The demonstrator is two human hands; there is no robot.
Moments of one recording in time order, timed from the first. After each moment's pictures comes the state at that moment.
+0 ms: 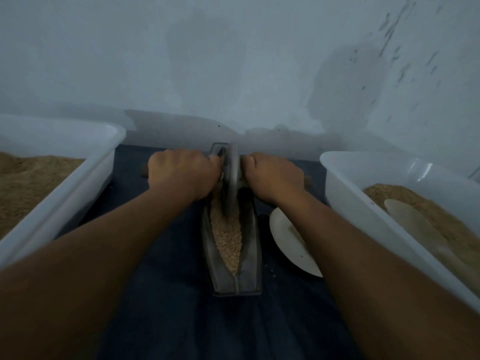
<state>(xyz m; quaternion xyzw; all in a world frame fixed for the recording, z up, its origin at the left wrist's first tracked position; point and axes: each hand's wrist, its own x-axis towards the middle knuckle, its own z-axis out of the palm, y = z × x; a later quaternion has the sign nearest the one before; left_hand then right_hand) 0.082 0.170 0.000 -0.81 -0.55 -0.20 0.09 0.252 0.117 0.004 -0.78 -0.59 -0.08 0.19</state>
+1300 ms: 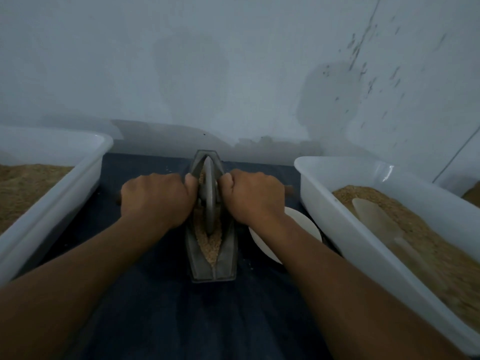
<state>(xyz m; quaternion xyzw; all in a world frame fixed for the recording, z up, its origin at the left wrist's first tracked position) 0.059 0.124 -0.009 -0.78 -0.58 -0.19 0.09 0.229 0.069 -0.004 -0.73 -0.61 -0.22 0.21</state>
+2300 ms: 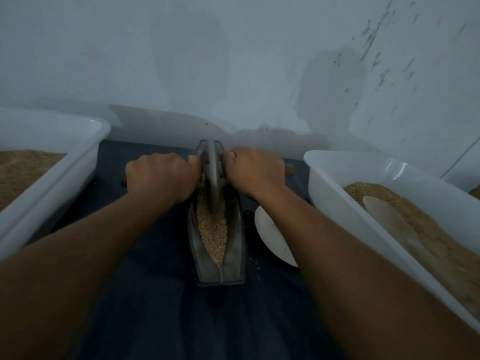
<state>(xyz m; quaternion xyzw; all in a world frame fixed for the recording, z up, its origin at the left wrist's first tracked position) 0.071 0.163 -0.007 -0.77 -0.61 -0.17 0.02 0.240 0.115 0.010 -0.76 -0.61 -0.14 0.19</state>
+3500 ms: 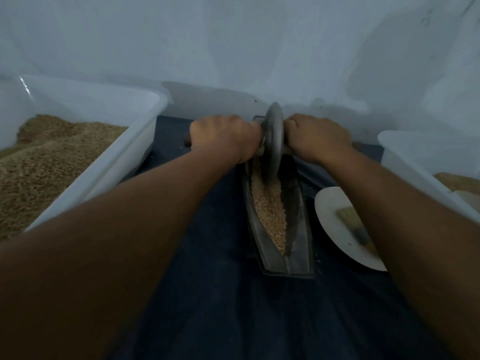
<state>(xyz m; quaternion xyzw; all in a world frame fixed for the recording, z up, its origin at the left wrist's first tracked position) 0.085 0.186 0.007 -0.80 -0.58 -0.16 0.02 0.258 0.149 0.017 -0.76 -0.63 -0.09 0.14</state>
